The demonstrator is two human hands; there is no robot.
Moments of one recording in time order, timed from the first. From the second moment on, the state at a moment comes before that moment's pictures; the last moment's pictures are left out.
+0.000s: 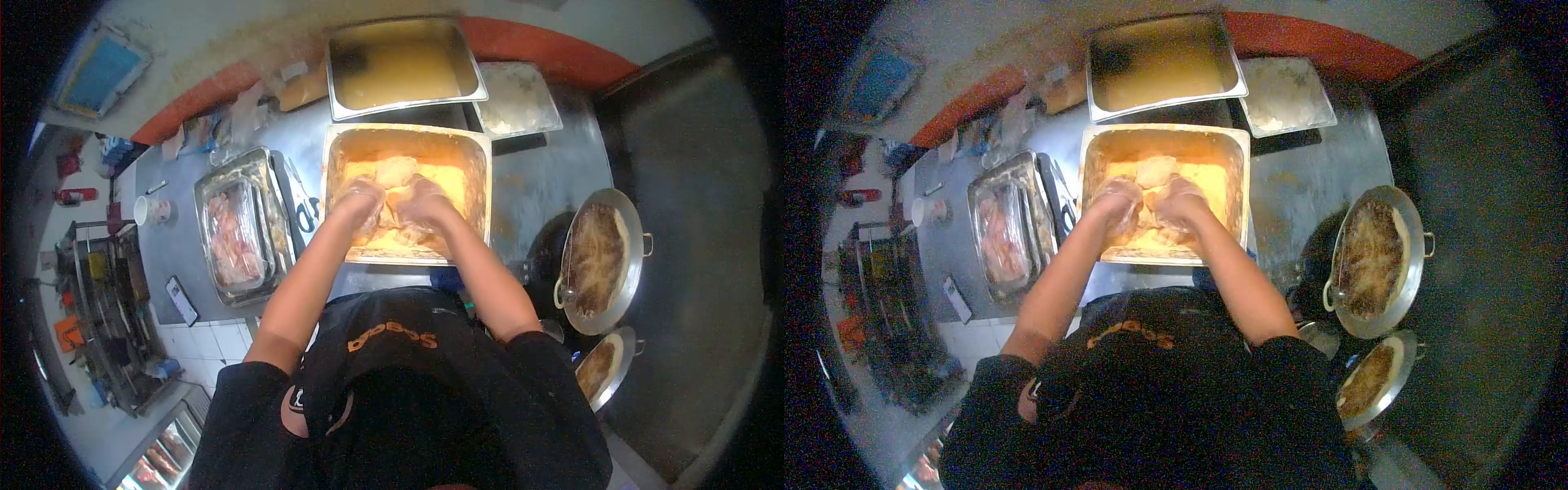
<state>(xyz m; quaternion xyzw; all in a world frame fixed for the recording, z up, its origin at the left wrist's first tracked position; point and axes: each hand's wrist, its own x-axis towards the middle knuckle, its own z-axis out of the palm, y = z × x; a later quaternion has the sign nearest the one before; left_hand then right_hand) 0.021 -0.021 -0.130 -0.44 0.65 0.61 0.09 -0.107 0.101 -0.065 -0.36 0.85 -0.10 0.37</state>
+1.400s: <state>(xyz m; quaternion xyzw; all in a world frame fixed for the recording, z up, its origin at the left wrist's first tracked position) 0.020 -0.008 -0.095 -0.36 0.52 0.77 -0.07 -0.106 0.132 -0.076 -0.07 0.68 -0.57 0.45</state>
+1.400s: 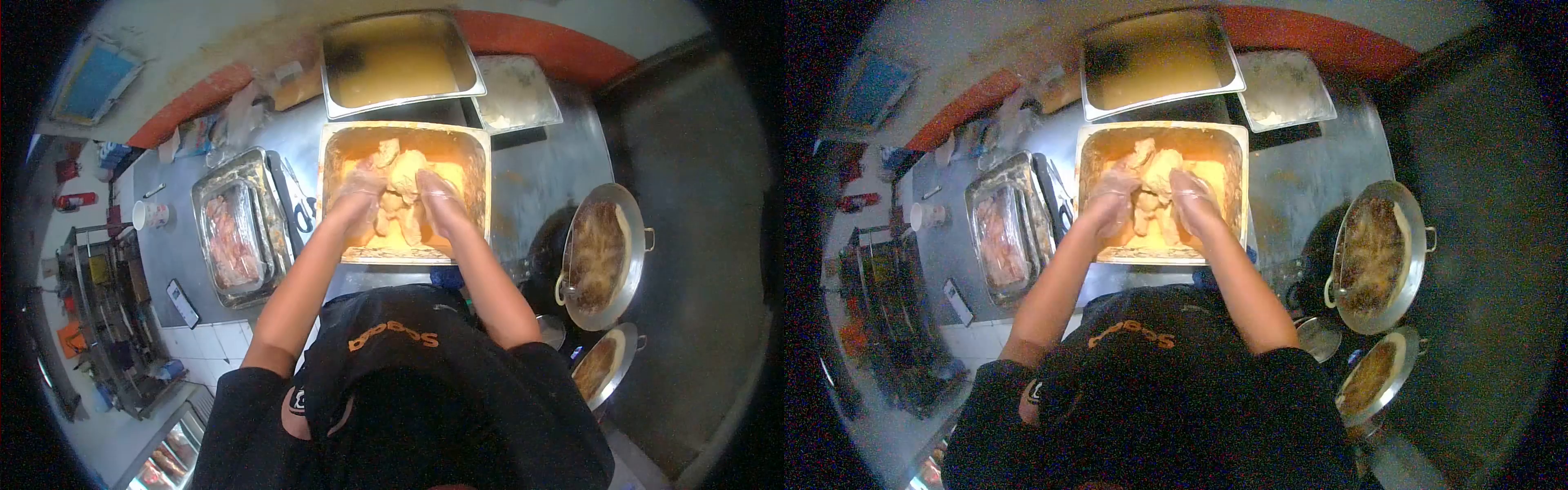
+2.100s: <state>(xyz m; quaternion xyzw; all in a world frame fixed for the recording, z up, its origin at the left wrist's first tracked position) 0.020 0.004 -0.095 -0.43 0.37 0.82 -0.01 -0.095 0.119 -0.068 -0.36 0.80 -0.38 0.30</state>
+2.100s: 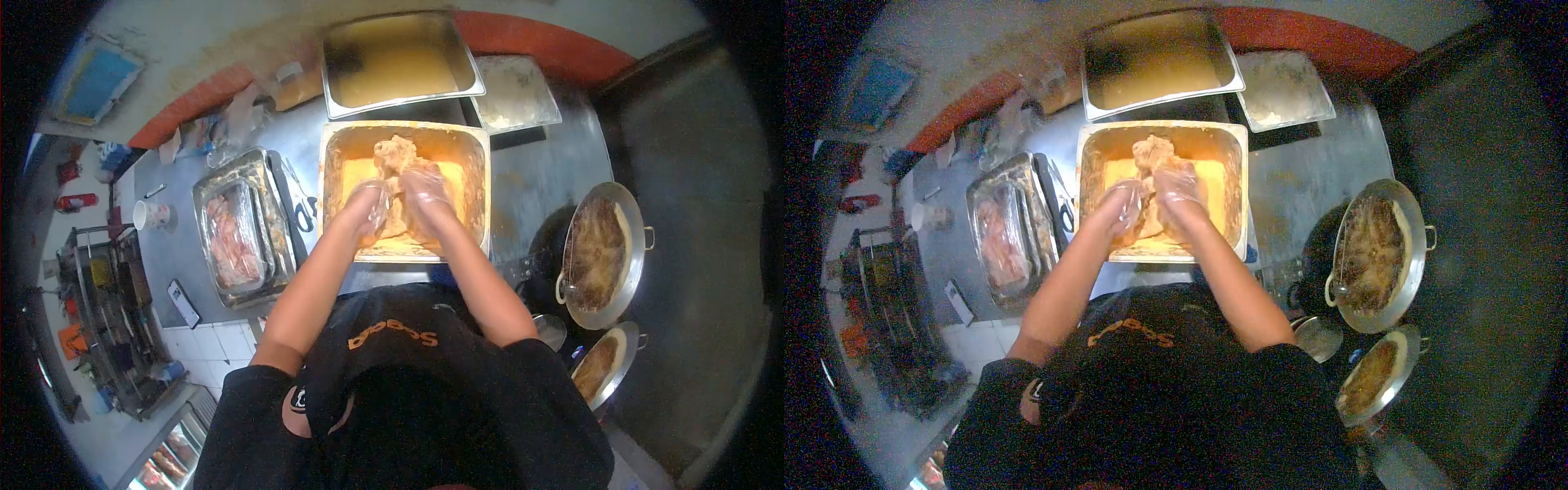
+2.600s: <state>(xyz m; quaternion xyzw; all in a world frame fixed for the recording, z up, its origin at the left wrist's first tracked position) -0.006 -0.015 -0.079 -0.44 0.52 0.73 -0.10 -0.091 0.089 -0.044 -0.03 0.70 -0.57 0.43</state>
